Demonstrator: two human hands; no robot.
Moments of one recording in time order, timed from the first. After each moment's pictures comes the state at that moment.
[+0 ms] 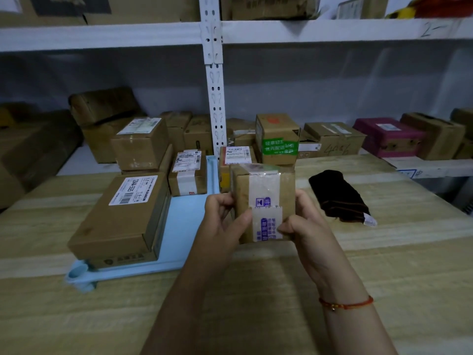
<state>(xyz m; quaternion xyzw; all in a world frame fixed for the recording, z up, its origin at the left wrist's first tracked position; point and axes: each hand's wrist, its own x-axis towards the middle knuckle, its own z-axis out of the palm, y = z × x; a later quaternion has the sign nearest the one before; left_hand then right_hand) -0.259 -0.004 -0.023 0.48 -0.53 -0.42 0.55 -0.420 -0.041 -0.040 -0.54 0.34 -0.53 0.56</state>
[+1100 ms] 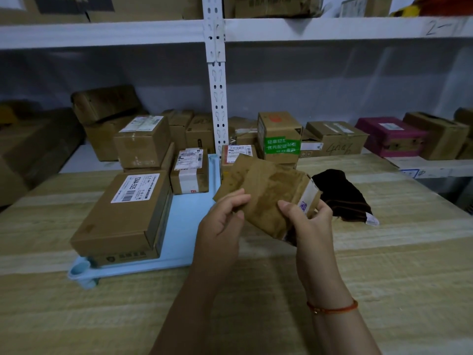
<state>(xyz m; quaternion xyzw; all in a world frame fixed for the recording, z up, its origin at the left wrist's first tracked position) -0.263 -0.003 -0.028 0.51 -0.58 -0.27 0.58 -0.401 -0.038 -0.040 -0.37 0.46 -0.63 0.51</state>
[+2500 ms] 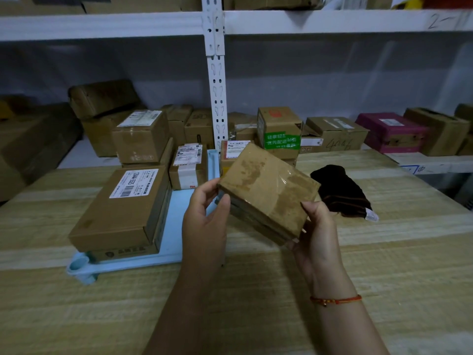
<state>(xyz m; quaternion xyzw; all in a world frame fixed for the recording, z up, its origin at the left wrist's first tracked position) -0.259 -0.005 -0.027 0.51 -0.46 -0.28 0.66 -0.412 -0.035 -0.042 -0.25 0.36 -0.62 0.65</state>
